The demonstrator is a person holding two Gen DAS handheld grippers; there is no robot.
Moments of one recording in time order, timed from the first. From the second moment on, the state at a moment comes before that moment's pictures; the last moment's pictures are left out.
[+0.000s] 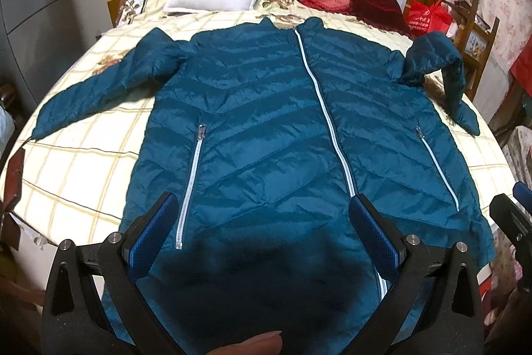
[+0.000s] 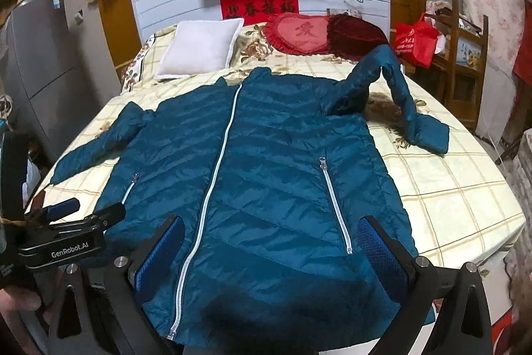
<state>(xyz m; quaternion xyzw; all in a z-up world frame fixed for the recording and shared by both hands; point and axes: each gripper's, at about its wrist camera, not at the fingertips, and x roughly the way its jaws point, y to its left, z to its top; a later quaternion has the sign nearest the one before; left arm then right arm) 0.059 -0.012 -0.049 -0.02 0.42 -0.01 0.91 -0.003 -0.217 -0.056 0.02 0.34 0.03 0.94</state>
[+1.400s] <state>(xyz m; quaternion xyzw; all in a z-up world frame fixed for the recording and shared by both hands) 0.230 0.035 -0.144 -0.05 0.46 0.05 0.88 0.193 -0.185 -0.159 0.01 0.43 -0.03 0.90</state>
